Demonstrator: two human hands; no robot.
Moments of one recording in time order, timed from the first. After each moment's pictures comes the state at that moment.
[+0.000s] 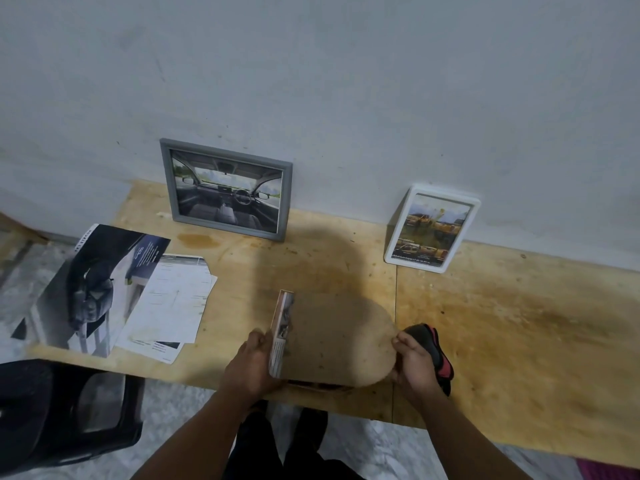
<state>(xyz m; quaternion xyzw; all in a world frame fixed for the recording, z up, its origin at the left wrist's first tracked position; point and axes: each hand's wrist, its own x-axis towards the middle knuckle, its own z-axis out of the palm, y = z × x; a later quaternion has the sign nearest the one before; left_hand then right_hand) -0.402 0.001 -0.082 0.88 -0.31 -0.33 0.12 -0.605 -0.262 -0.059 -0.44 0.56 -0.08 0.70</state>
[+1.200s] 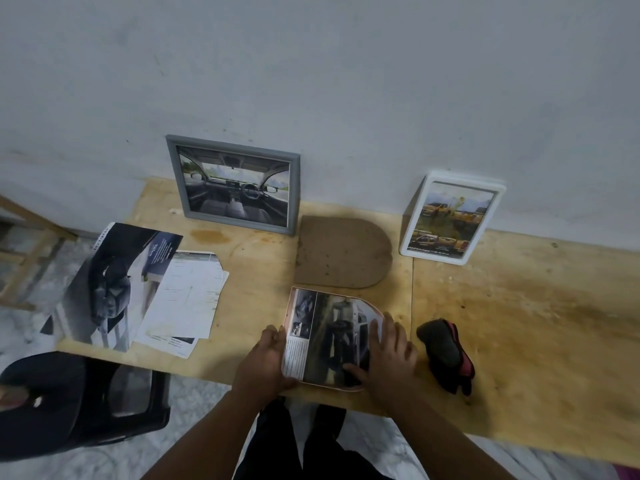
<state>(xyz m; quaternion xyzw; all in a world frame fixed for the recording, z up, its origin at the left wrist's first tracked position) -0.408 0.000 -0.078 0.89 -0.34 -0.31 0.07 -0.574 -0.213 -0.095 -0.90 0.35 0.22 0.13</state>
